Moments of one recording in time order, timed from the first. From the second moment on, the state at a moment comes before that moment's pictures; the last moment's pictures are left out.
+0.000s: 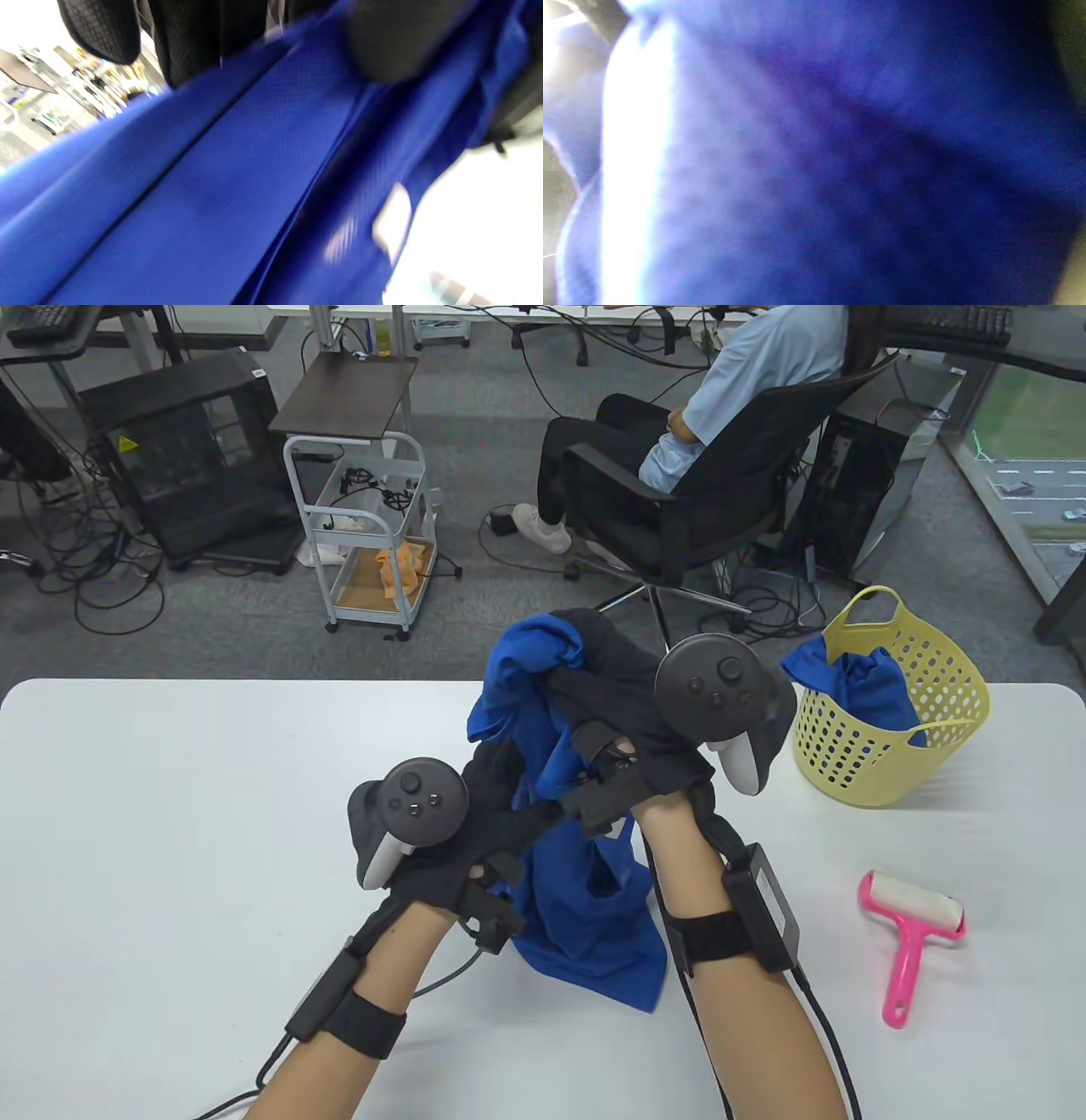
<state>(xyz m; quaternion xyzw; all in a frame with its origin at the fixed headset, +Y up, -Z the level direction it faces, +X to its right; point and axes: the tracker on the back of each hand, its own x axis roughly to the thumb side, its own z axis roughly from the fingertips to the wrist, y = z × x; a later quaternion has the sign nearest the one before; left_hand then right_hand) -0.128 -0.585 -0.372 0.11 -0.16 0.45 0.87 0.083 -0.449 -0.377 0.16 -0.23 0.86 0.43</state>
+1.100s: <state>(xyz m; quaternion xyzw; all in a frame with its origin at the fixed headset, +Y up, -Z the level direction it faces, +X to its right) -0.247 -0.549 -0.382 0.17 0.01 0.21 0.96 0.187 -0.449 -0.354 0.09 -0.29 0.83 0.47</state>
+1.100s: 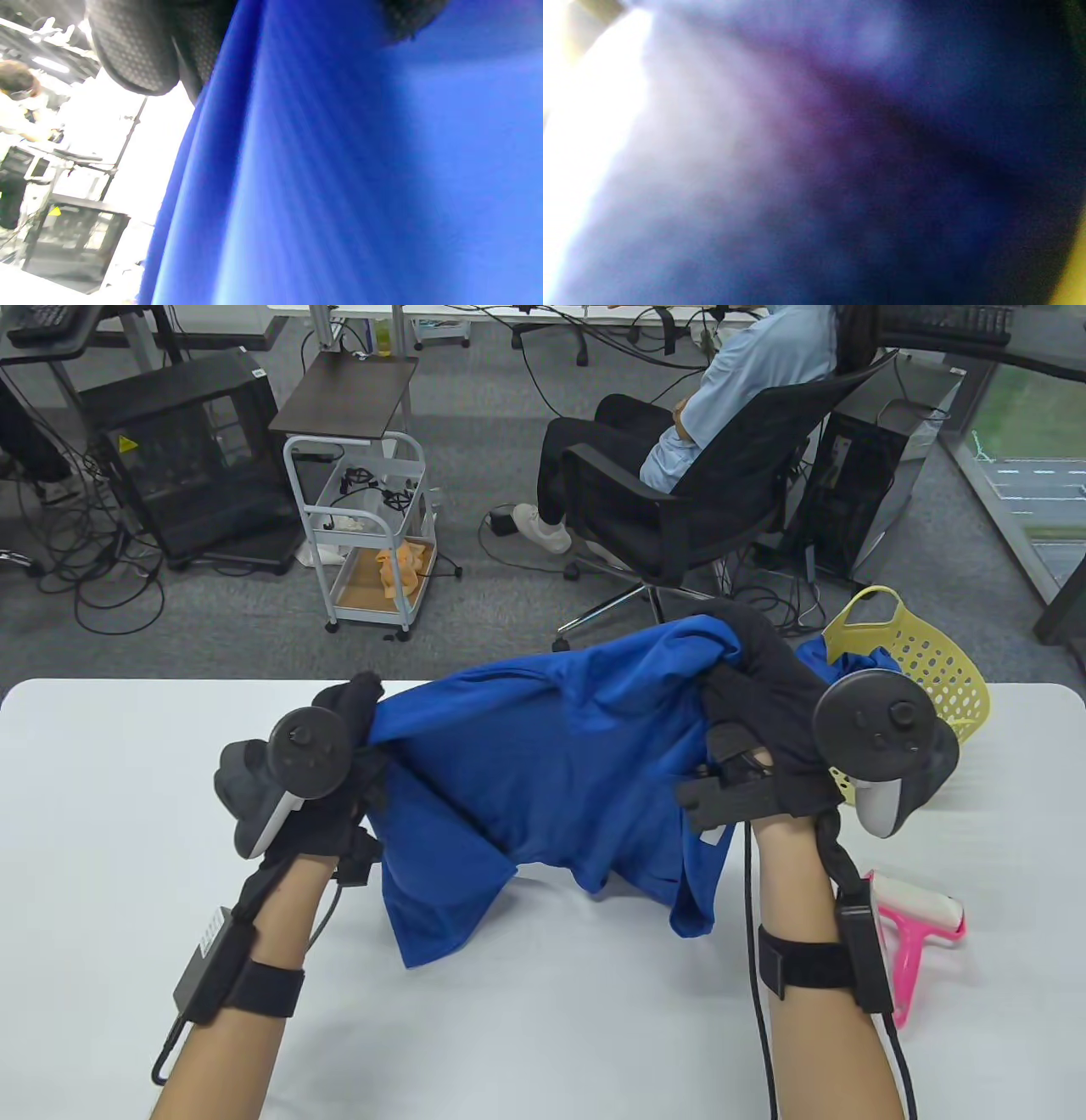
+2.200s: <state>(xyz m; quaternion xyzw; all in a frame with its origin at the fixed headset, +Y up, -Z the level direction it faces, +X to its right) -0.300 -0.455 -0.429 0.27 -0.15 0.50 0.81 0.198 -0.440 -0.429 0.20 -0.36 0.74 0.54</state>
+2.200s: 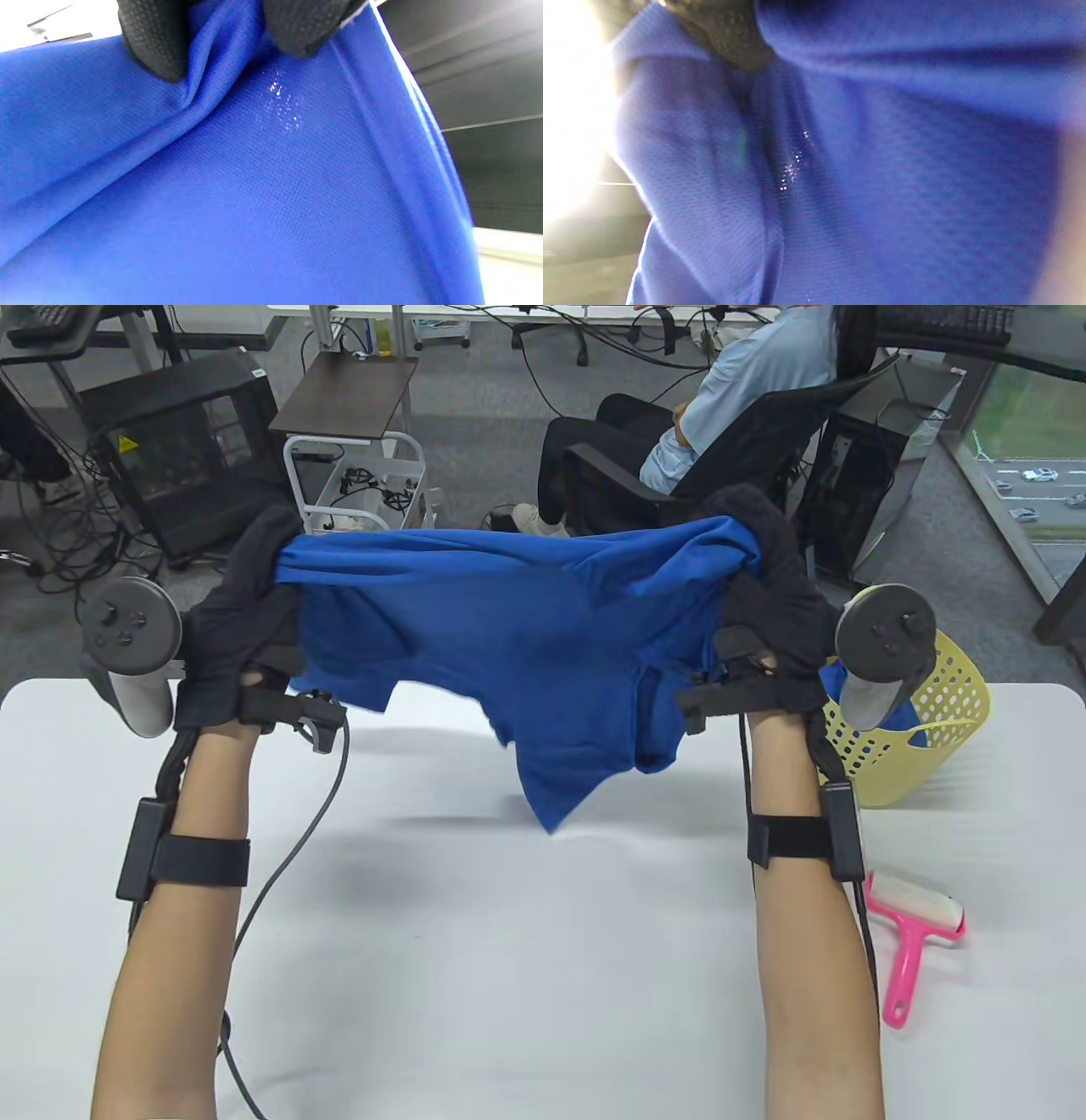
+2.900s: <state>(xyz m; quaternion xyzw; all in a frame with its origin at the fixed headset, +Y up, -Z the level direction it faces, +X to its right) -0.261 -0.740 -0.327 -0.25 -0.16 -0.03 0.96 0.214 -0.770 -0.341 0.23 0.17 0.96 0.08</state>
